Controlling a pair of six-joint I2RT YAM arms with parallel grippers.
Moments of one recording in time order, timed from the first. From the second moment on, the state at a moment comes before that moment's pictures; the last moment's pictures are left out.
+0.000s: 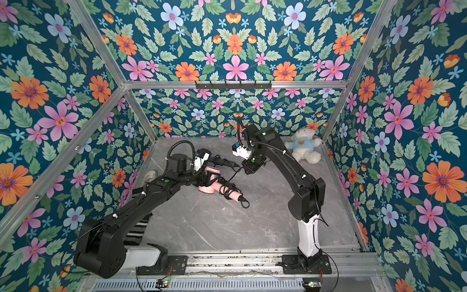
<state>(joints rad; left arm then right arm) -0.38 1.31 0.87 -0.11 0.58 -0.15 0.52 1.97 2.11 -1.46 -0.22 -0.36</state>
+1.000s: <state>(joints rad) -0.48 1.22 0.67 0.51 0.14 -0.88 0.46 1.50 1.09 -0.15 -0.64 0.17</state>
